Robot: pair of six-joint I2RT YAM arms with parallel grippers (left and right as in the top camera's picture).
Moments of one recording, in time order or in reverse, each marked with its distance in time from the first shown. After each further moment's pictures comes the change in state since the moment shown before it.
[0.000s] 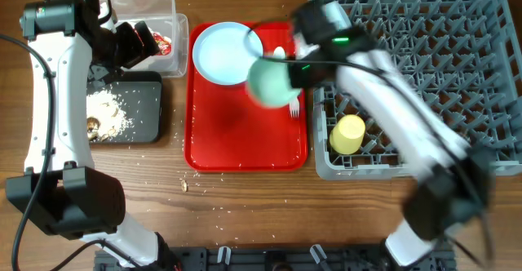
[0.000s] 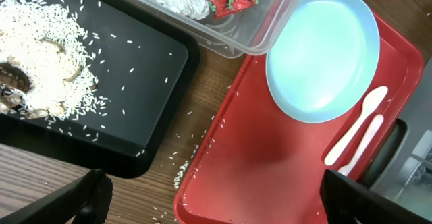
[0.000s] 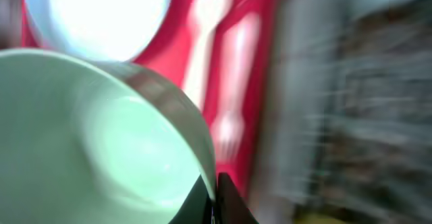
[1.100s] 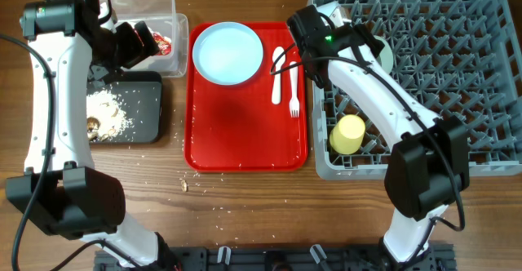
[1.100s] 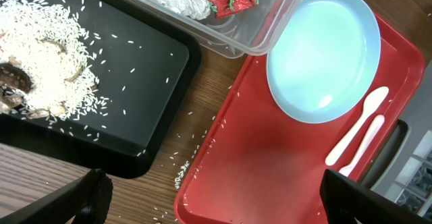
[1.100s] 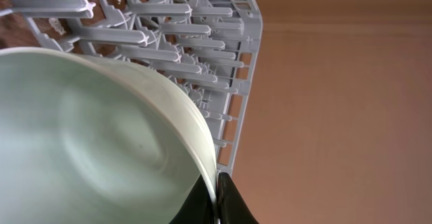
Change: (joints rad) left arm 0.000 0.000 0.000 0.000 -0.003 0.000; right arm 0.014 0.185 -0.019 0.005 1.121 -0.546
